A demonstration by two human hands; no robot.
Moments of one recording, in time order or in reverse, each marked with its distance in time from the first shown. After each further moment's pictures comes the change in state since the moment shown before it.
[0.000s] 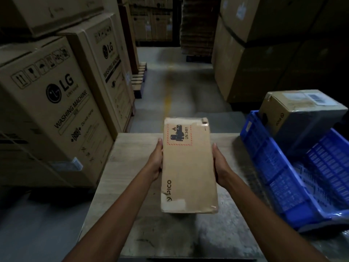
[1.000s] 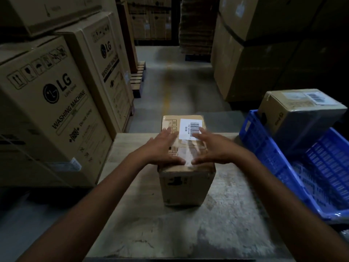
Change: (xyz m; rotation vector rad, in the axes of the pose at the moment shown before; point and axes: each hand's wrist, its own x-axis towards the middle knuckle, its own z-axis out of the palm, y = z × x) left_hand -0.023 0.069 0.001 1.478 -0.259 0.399; right_hand -0.044 -0.100 0.019 -1.460 -0.184 -0.385
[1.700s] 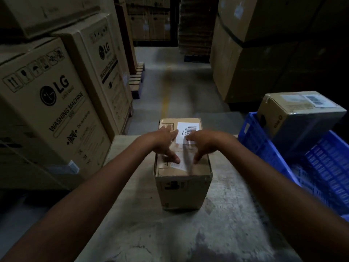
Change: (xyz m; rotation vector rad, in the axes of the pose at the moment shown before) left_hand 0.052 0.003 -0.027 0.288 -0.200 -0.045; right_hand 0.058 -0.014 -0.019 -0.280 -0.256 0.062
